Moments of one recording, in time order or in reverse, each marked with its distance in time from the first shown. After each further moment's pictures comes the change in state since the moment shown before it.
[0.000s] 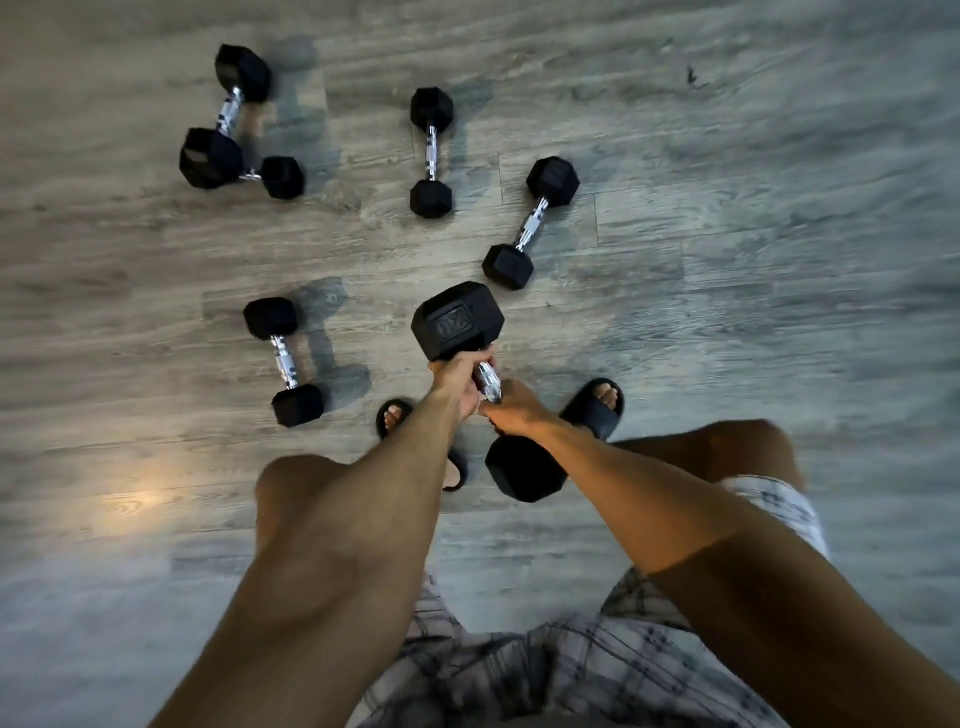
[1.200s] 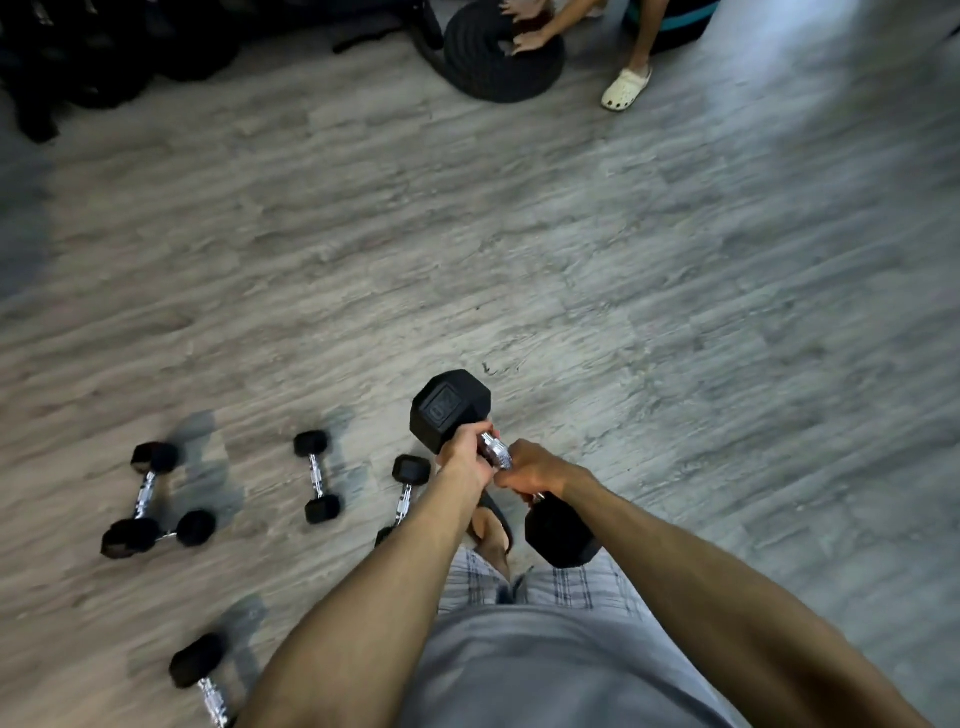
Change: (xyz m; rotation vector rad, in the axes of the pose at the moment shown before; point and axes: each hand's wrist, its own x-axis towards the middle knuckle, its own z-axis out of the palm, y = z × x) left_hand -0.193 0.220 0.488 0.065 -0.085 -0.053; right_hand -0.191 -0.216 -0.526 -0.128 0.155 0.012
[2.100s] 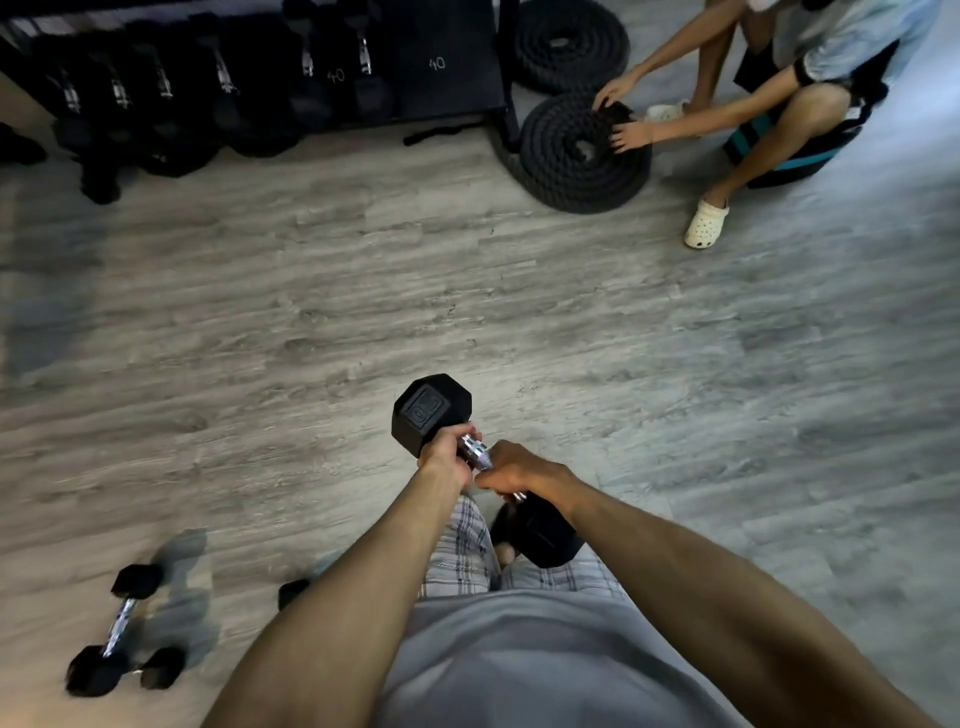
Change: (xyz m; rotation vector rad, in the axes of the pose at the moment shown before) left_hand 0.143 0.412 0.314 -0.169 0.052 0.002; right_hand 0.276 -0.274 -0.407 -0.228 -0.149 -0.096
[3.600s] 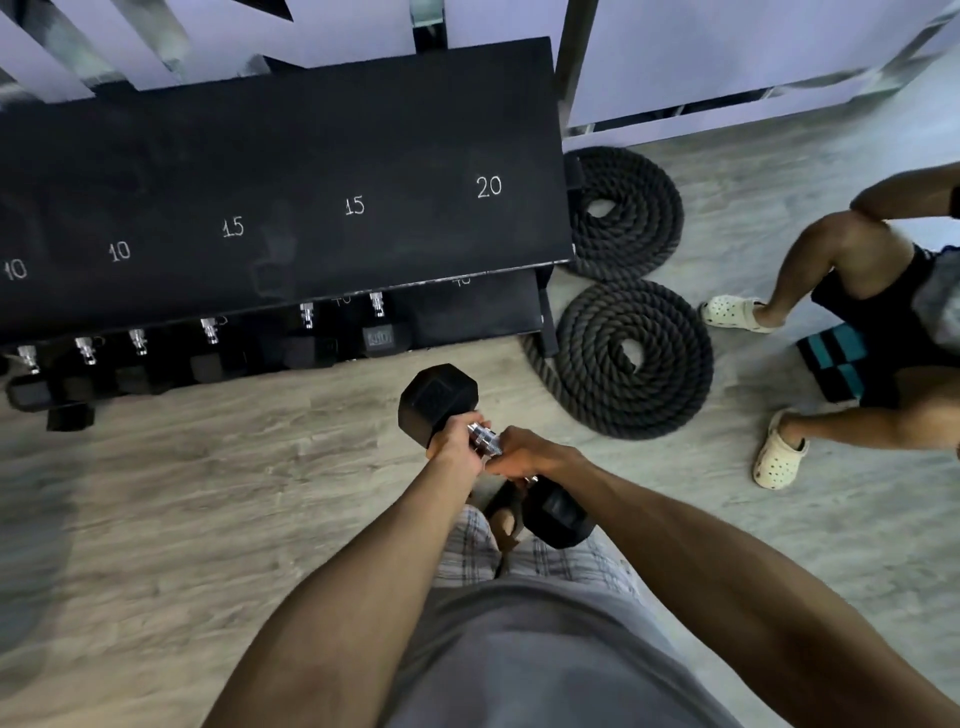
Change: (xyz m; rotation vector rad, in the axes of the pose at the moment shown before) left_hand 0.230 0.668 0.559 -0.008 0.087 0.027; right_hand 0.414 -0.349 -0.727 -0.031 -0.008 -0.018
